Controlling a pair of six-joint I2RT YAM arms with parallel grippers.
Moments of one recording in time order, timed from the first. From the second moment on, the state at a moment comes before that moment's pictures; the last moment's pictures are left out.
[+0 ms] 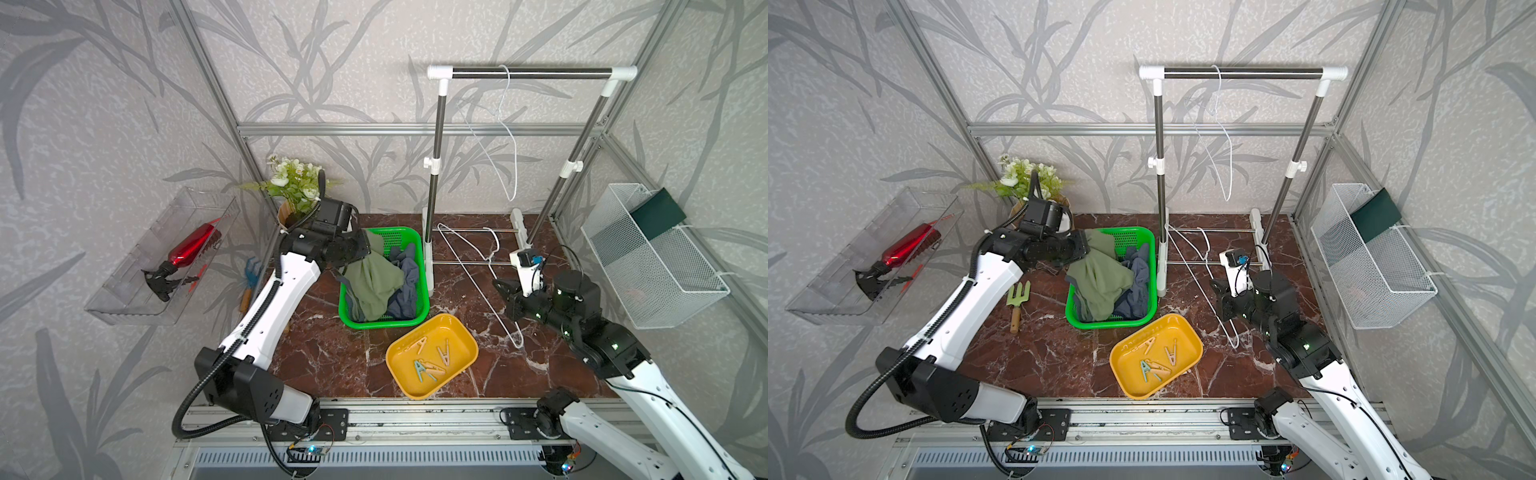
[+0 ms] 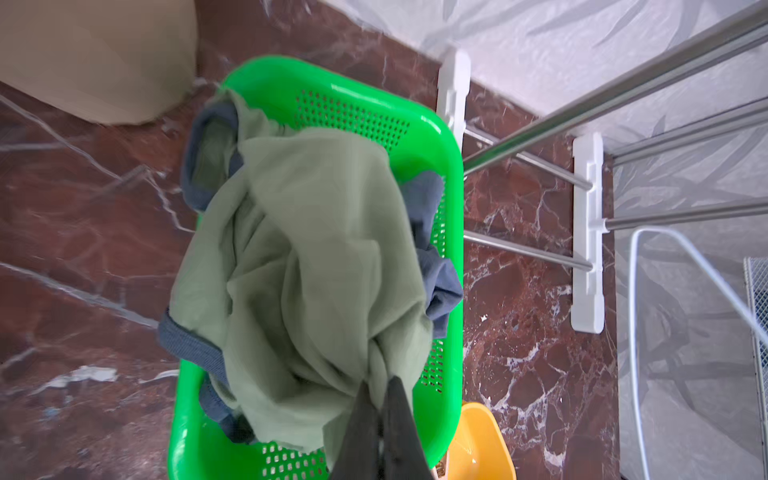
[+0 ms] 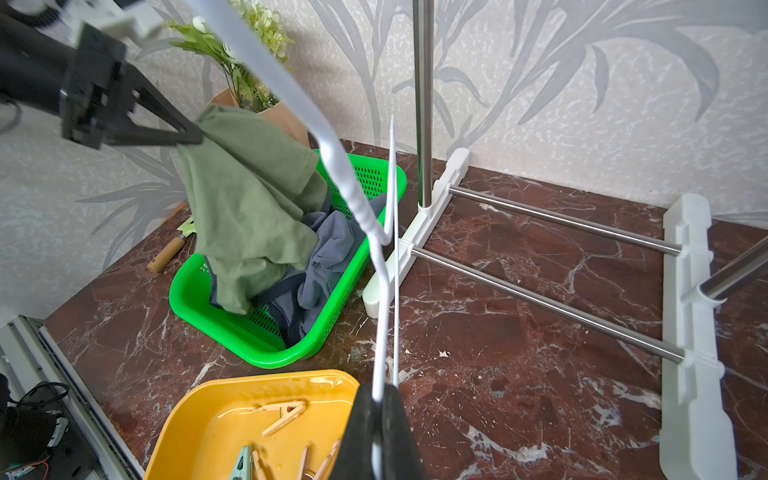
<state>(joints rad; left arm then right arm) -0.31 1.48 1.51 -0.91 0.15 -0.61 0.48 0.75 0.93 -0.58 -0.11 0.13</state>
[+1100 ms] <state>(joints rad) -0.36 1.57 1.39 -0.71 0.24 -0.54 0.34 1.02 1.47 -0.84 0.21 0.02</state>
